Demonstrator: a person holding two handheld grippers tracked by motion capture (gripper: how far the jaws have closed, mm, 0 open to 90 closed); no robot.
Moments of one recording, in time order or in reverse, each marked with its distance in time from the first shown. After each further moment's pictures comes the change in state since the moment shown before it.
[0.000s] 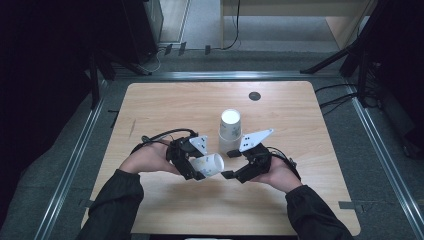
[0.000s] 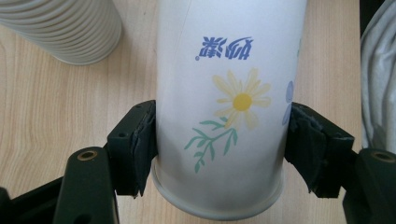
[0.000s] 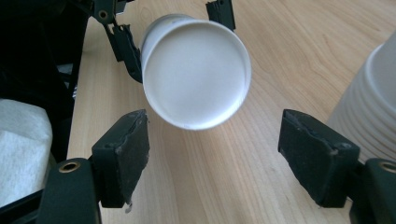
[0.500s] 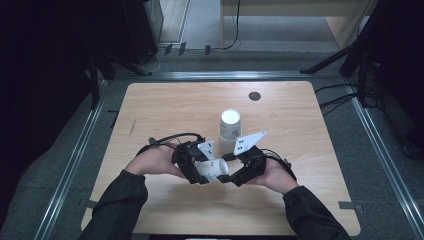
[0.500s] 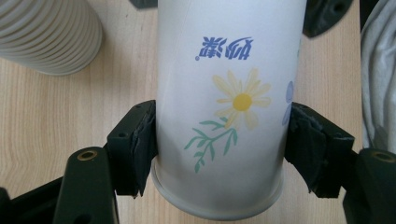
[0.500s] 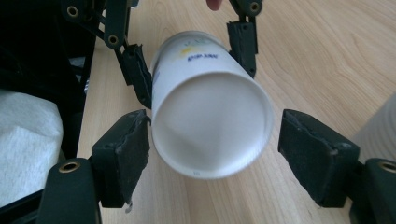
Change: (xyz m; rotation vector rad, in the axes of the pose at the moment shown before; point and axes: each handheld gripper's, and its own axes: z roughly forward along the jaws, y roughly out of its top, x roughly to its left) left arm -0.007 0.012 0.014 0.039 -0.013 0.043; right arm 0.006 0.002 0.013 0.019 0.051 -0.020
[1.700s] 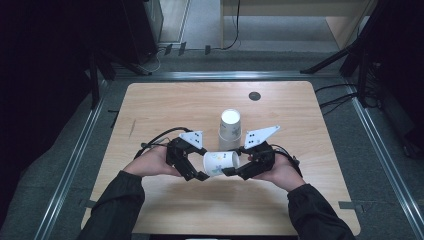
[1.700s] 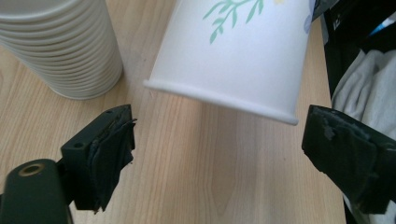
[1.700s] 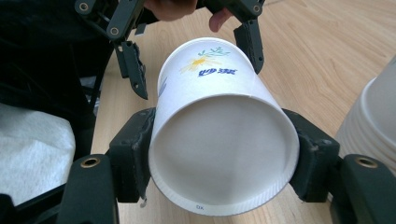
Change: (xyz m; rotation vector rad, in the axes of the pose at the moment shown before) left arm 0.011 -0.029 -0.013 -0.302 -0.042 -0.143; right arm -0.004 0.003 -0.028 -0.094 0.004 0.005
